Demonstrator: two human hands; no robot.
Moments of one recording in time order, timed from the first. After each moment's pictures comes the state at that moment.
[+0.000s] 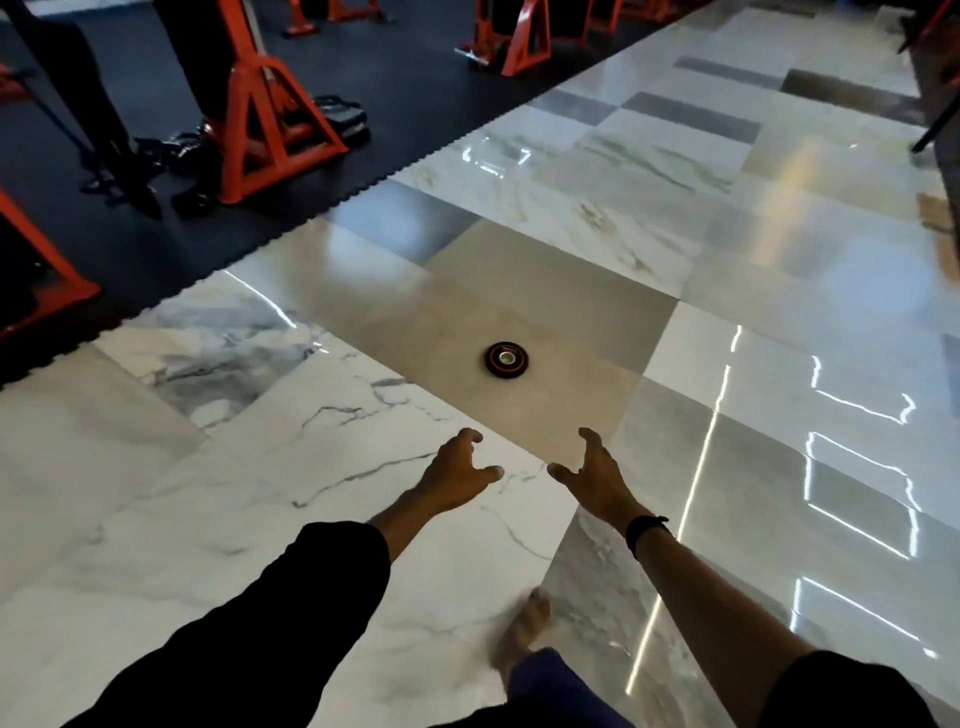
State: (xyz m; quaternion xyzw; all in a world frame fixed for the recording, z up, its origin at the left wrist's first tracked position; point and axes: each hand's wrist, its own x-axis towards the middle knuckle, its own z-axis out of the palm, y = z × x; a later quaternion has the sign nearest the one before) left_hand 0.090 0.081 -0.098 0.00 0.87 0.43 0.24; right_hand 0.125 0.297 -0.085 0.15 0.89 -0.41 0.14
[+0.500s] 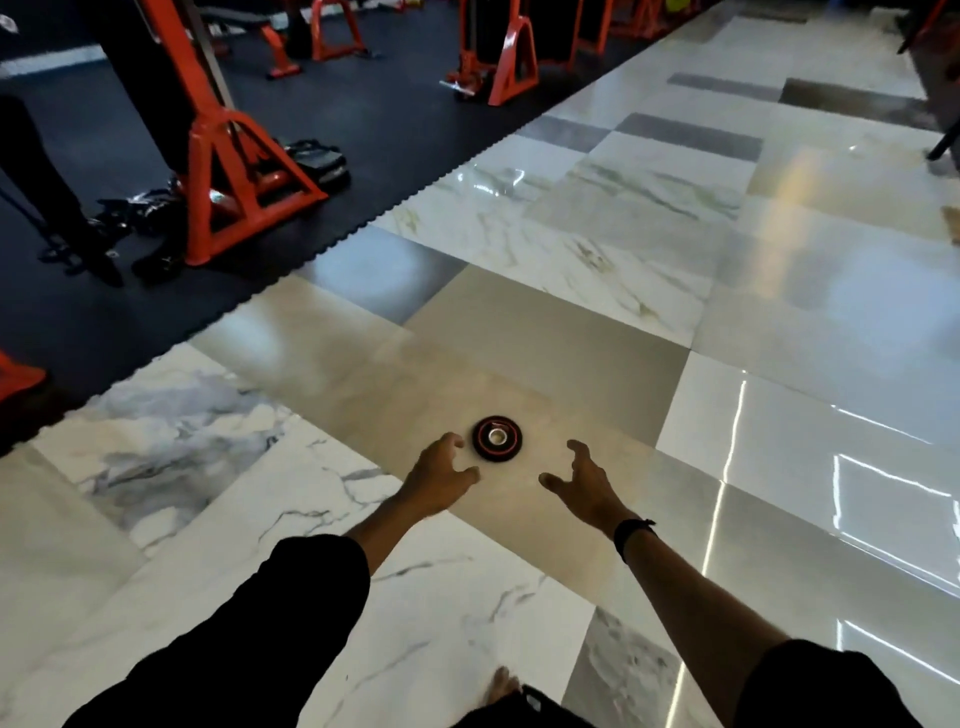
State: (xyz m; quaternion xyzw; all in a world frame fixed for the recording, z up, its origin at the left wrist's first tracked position) left_hand -0.241 0.164 -0.094 0.00 0.89 0.40 0.21; right_hand -0.201 0.387 -0.095 0.16 0.87 -0.45 0.16
